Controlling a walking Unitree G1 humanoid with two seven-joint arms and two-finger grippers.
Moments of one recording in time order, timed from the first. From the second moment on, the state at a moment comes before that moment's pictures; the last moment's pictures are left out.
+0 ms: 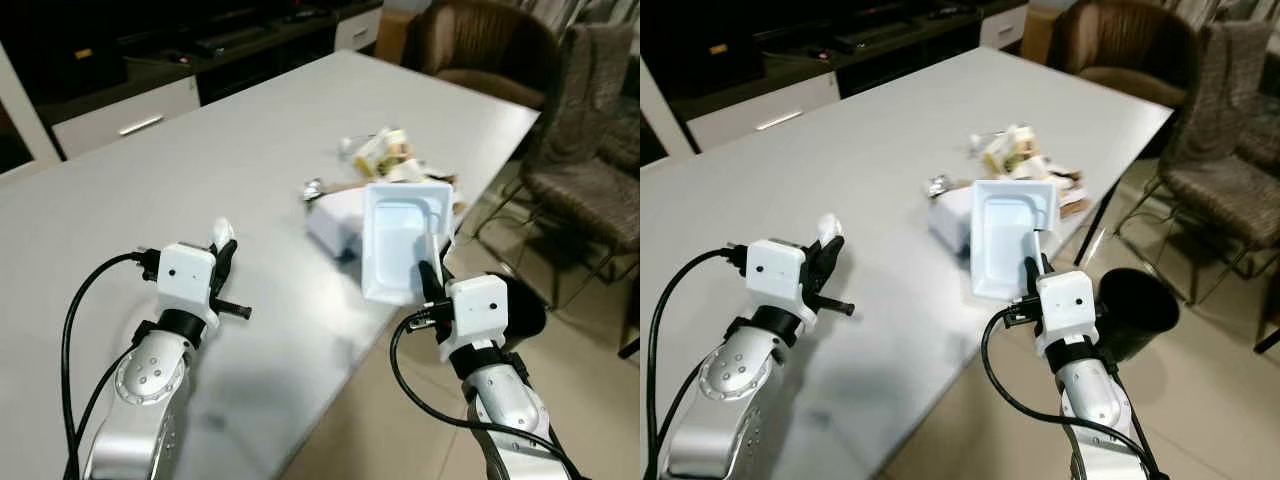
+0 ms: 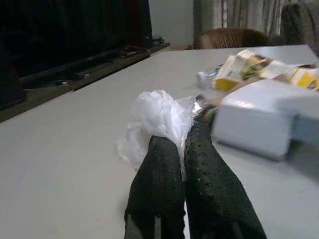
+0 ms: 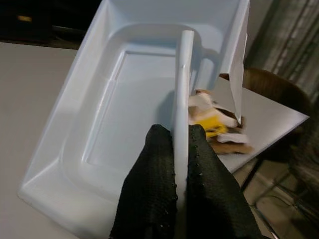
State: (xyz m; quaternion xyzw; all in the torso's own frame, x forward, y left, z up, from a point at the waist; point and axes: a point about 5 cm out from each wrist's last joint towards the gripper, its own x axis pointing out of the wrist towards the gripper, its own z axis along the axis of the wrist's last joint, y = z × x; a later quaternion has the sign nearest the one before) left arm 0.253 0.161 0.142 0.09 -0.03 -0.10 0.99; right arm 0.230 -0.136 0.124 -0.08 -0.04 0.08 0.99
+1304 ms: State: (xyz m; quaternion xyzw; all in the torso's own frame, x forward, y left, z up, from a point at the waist) left arm 0.250 0.159 0.135 0.10 -0.02 -0.10 0.99; right arm 0.216 -0.135 0.092 -0.07 0.04 0.09 0.99
